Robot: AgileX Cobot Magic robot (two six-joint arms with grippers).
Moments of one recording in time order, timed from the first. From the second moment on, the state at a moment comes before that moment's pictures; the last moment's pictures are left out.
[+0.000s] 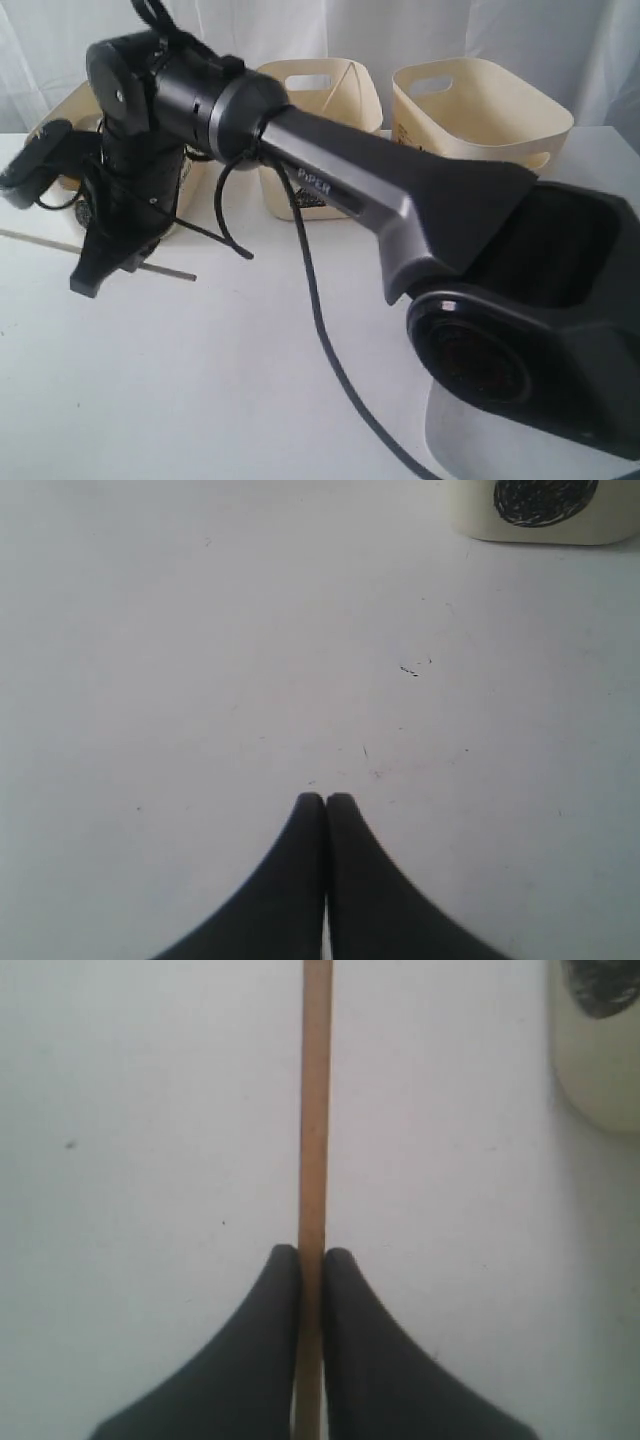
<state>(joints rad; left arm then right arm) 0.17 0.00 0.02 0.06 0.47 0.03 0.77 2.39 -2.38 0.10 1.22 -0.46</state>
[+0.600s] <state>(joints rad) 0.17 0.00 0.02 0.06 0.47 0.03 0.61 2.26 -2.38 -0.30 1.22 -0.10</state>
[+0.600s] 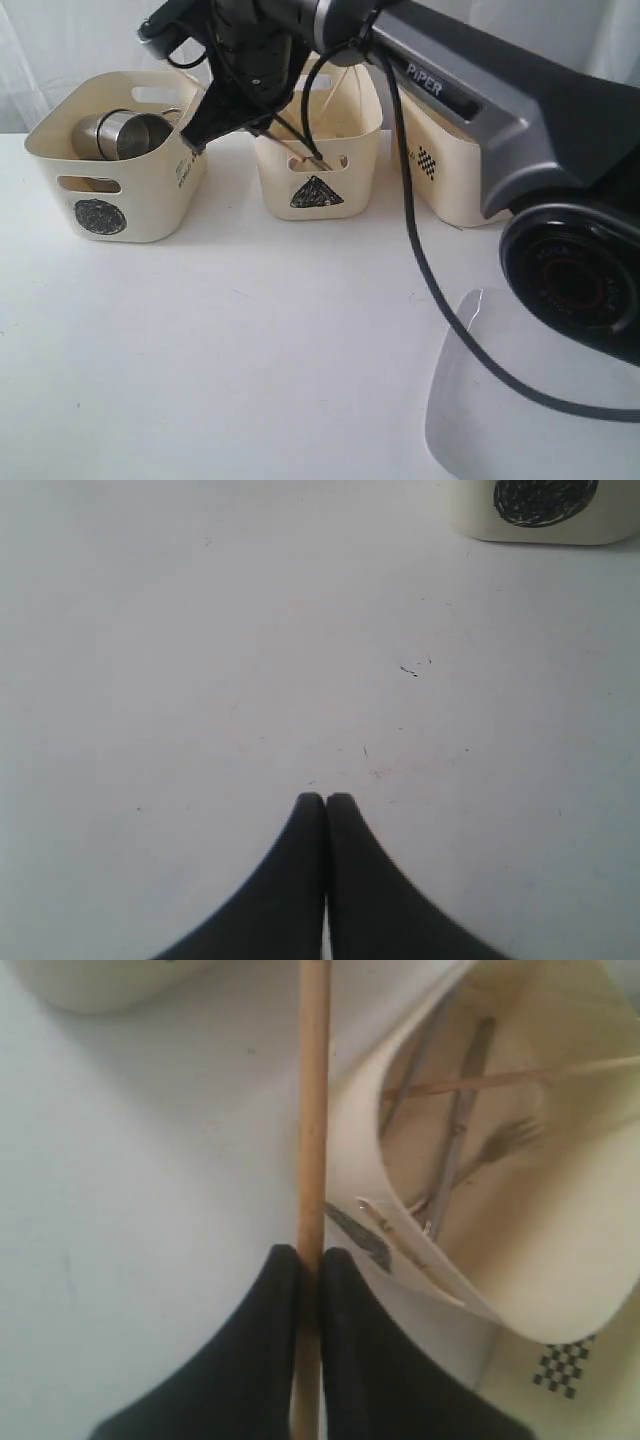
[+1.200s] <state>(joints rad) 0.17 0.00 0.02 0.06 0.47 0.03 0.52 2.28 -2.38 -0.46 0.93 0.06</state>
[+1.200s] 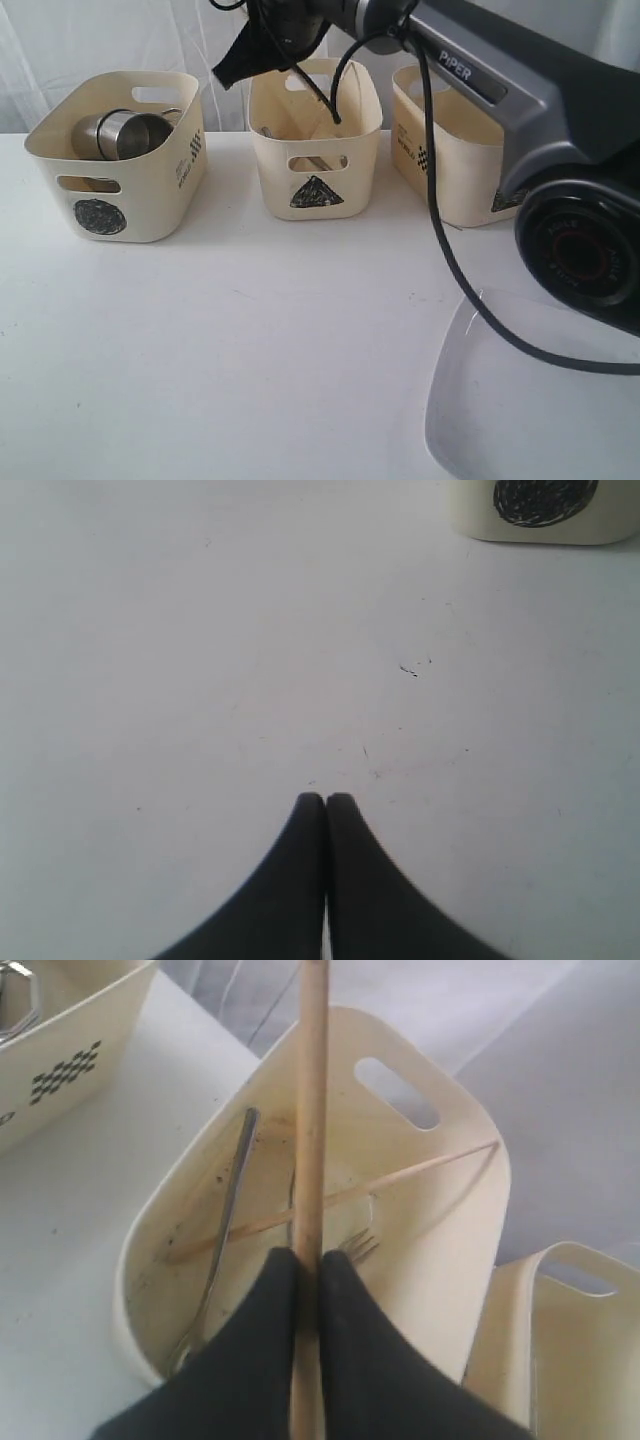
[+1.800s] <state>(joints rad) 0.17 0.00 0.02 0.06 0.47 0.03 0.45 2.39 -2.38 -0.47 0.72 -0.06</state>
